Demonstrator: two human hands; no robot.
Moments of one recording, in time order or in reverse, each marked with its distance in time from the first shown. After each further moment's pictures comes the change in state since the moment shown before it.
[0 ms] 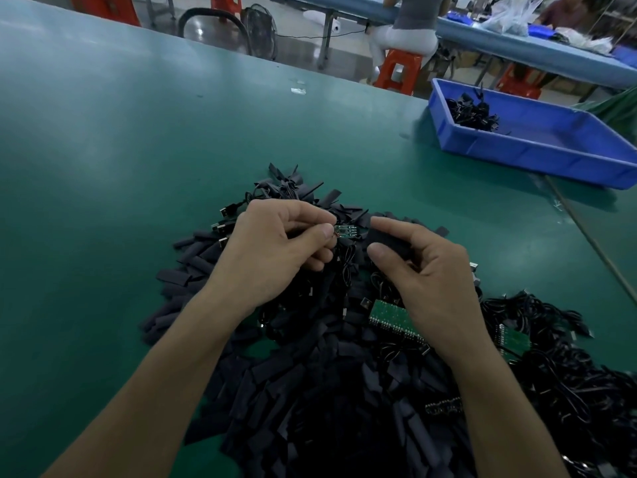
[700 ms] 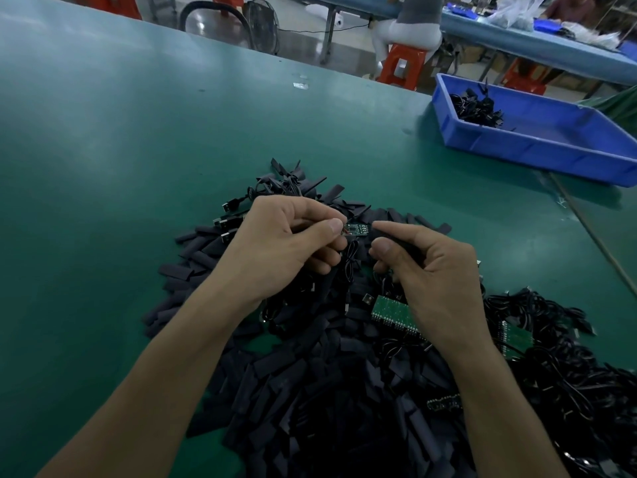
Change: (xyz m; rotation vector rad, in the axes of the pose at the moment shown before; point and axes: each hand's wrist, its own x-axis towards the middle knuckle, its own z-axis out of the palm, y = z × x) left_hand -0.003 0.009 0.002 -0.081 -0.056 -0.068; right_hand -0.001 -0.002 0.002 -0.007 0.035 -0.044
